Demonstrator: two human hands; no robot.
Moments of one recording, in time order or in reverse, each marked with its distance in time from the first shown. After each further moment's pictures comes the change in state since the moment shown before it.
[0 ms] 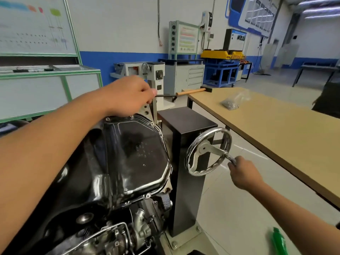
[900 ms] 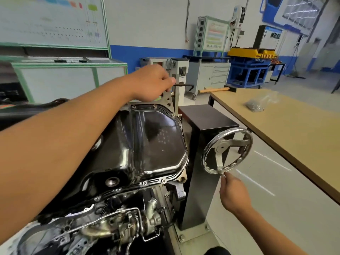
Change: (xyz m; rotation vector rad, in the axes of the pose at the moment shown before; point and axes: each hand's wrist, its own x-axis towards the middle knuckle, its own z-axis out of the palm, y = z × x) left_hand -0.004 -0.003 -0.008 0.004 0.035 -0.090; right_hand -0.044 -0.005 0.086 0.076 0.022 -0.312
